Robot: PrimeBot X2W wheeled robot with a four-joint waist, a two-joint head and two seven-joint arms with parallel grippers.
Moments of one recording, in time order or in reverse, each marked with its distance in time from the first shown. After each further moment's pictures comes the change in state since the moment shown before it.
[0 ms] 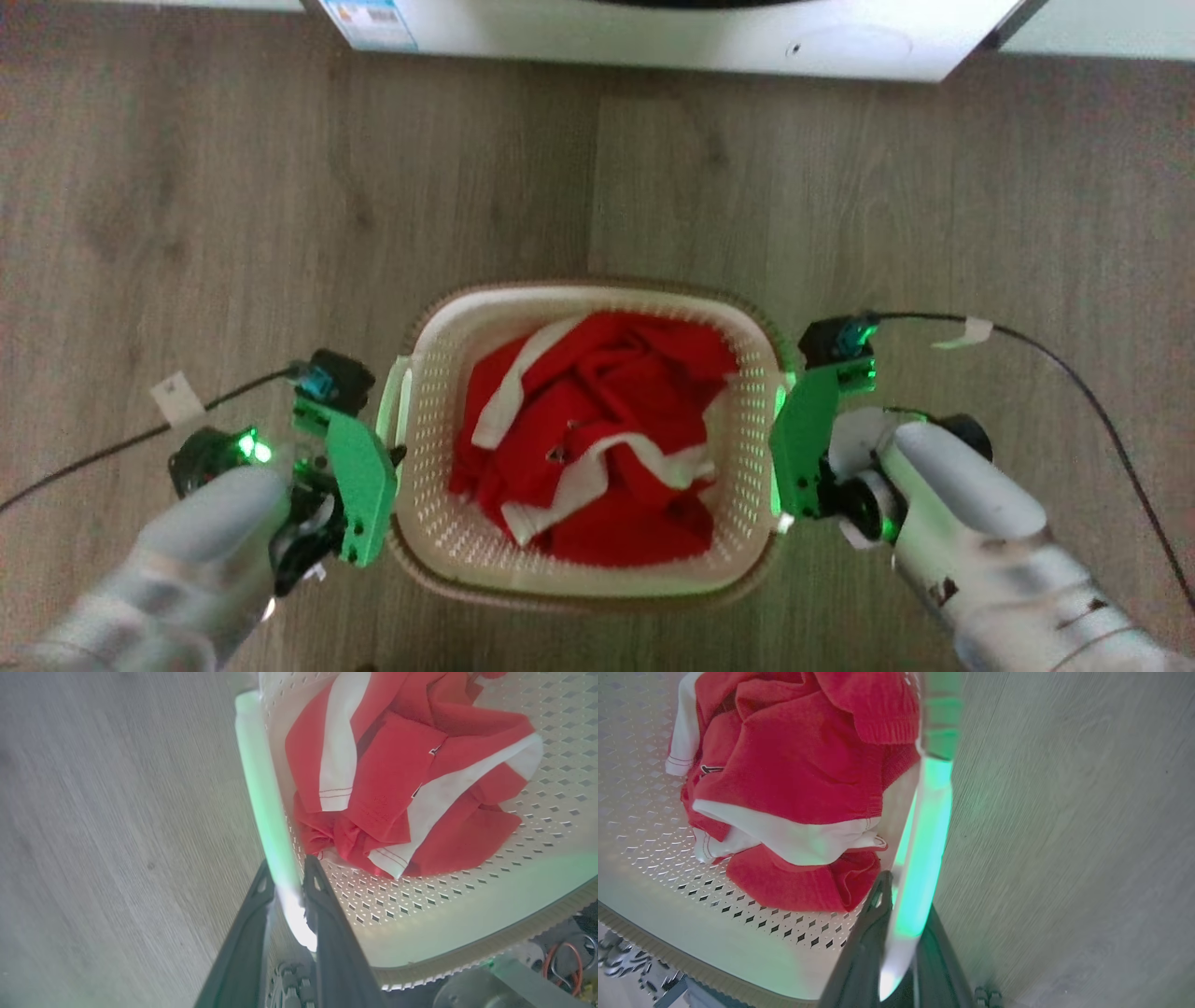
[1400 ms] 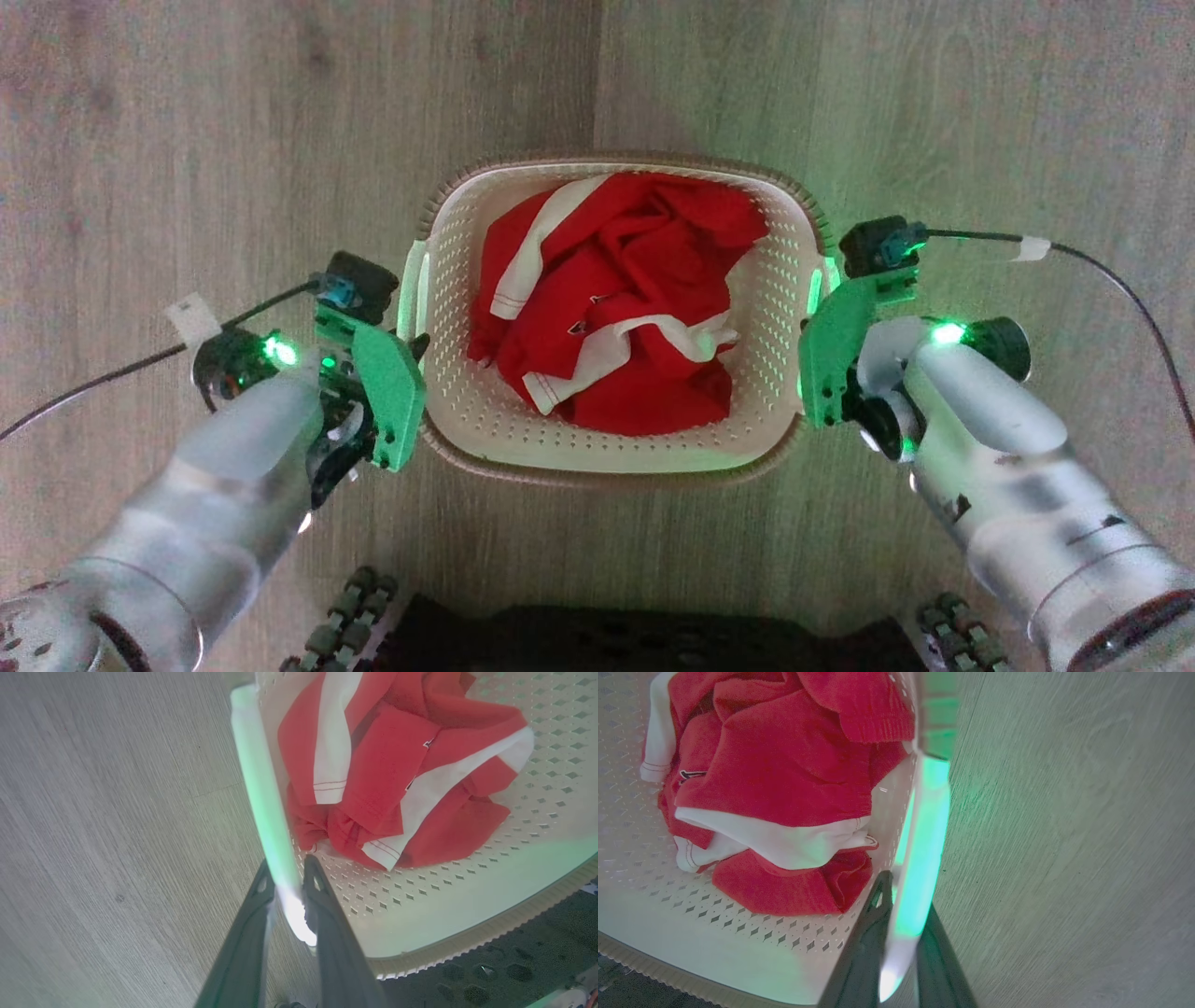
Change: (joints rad) left arm -0.155 -0.127 0.002 0.161 0.044 0.000 -0.119; right arm -0.179 -0.002 0.005 0.160 -0.030 0.000 -0.220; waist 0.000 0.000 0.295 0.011
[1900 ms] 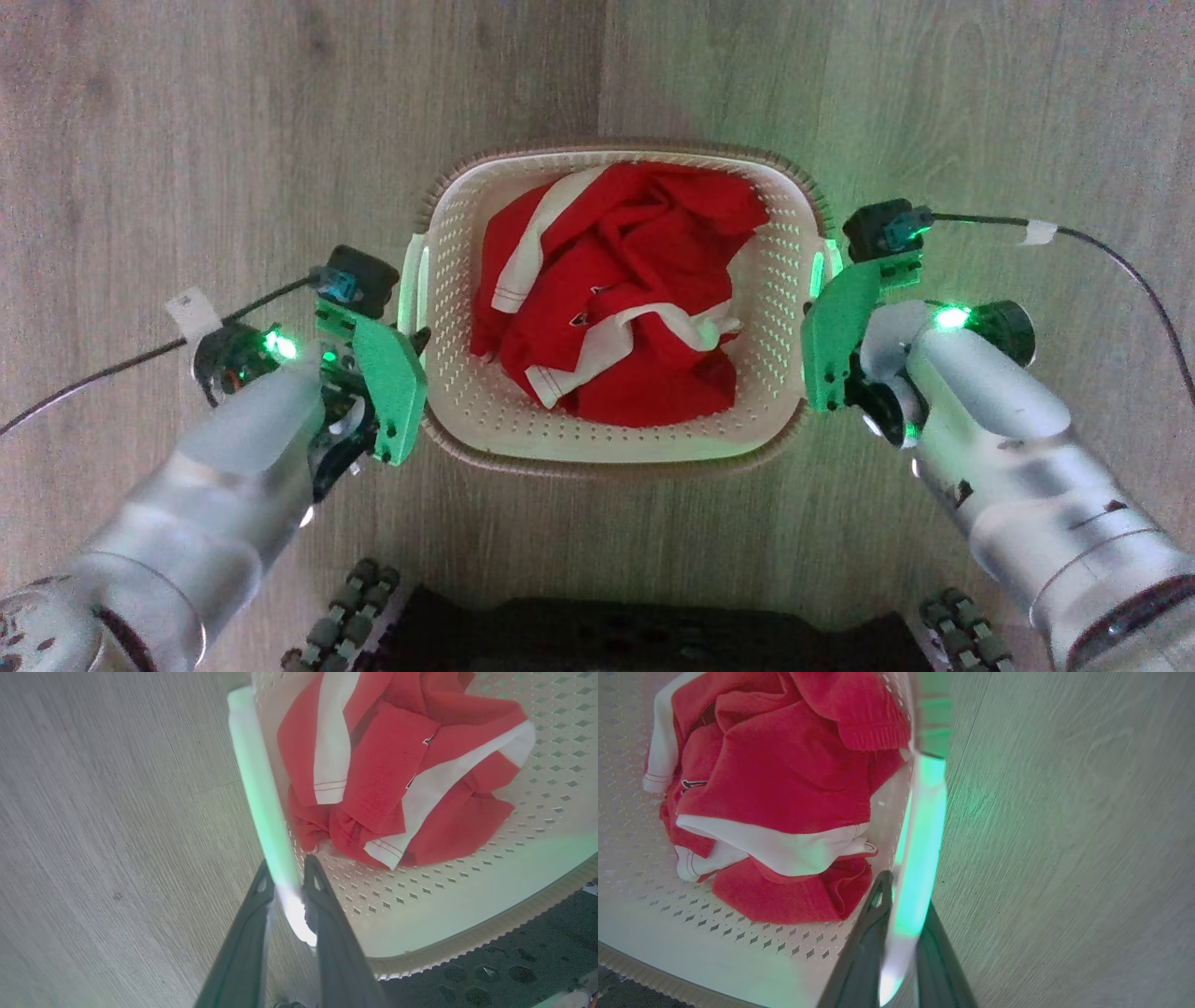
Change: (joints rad) left arm -0.009 -0.007 0.001 0.011 0.000 0.000 0.000; right arm -0.036 0.000 0.014 0.026 0.007 0.001 -0.019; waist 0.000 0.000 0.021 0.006
